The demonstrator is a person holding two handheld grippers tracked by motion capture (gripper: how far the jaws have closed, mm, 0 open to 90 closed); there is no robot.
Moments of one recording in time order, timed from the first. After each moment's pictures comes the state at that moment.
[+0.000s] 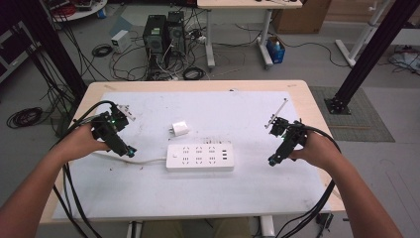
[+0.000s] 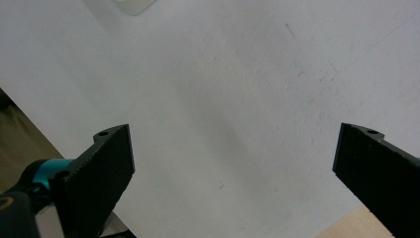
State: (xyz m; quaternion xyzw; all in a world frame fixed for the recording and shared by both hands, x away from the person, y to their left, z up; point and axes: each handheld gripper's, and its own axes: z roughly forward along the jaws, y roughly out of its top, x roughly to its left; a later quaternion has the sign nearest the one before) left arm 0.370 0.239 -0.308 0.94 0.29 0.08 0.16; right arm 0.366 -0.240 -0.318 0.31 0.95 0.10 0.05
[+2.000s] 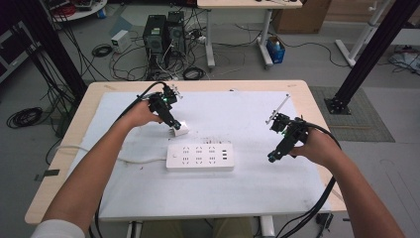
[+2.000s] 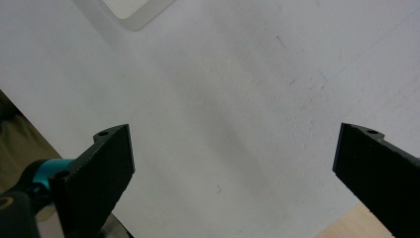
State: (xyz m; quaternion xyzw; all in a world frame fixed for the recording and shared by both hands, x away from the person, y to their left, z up) left arm 0.503 0.139 -0.361 0.95 0.23 0.06 0.20; right arm 0.369 -0.240 -0.309 0.31 0.94 0.11 0.05
